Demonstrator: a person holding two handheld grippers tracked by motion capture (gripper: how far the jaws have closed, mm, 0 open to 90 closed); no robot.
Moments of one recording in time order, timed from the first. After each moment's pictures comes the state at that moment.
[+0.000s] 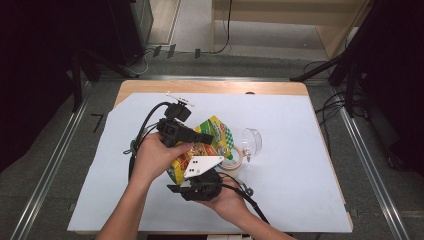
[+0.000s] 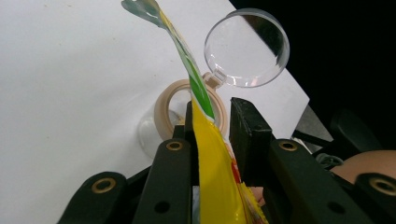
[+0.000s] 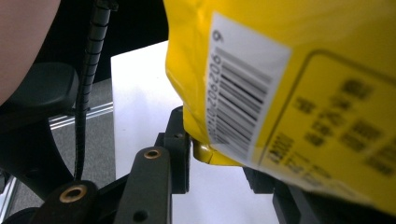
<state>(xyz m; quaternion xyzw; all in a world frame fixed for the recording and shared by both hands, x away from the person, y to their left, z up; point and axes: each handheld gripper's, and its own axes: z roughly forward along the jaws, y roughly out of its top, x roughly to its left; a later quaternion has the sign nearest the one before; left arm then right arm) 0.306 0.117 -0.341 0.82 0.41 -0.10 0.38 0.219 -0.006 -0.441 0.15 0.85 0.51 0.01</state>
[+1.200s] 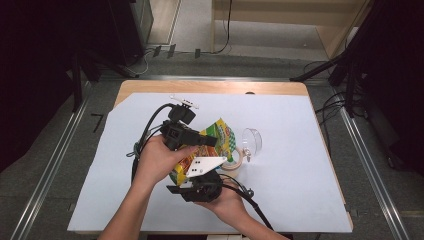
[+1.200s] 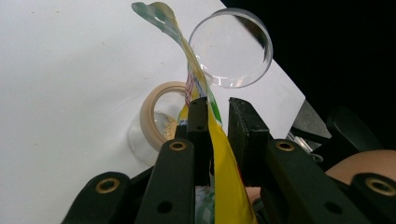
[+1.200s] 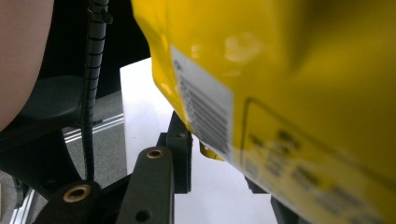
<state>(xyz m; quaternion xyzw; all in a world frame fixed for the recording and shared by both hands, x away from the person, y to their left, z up) 0.296 0.105 -0.334 0.83 0.40 -0.08 0.38 0.218 -0.008 -0.446 0.17 0.83 0.53 -0.02</state>
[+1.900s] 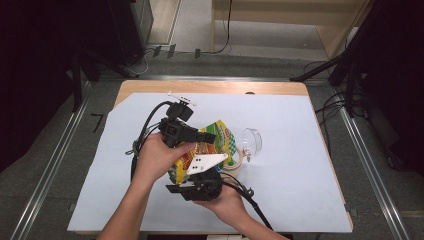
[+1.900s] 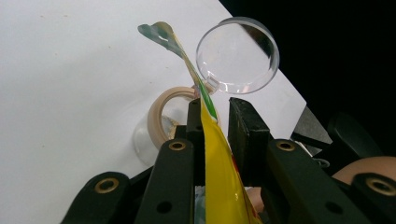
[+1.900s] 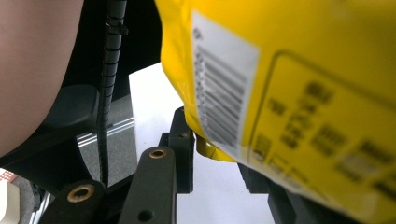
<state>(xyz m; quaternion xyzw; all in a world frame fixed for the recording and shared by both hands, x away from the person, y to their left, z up) 0.304 0.112 -0.336 0.82 0.41 -0.08 0.39 0.220 -0.009 -0.440 0.18 0.83 0.53 -0.05</state>
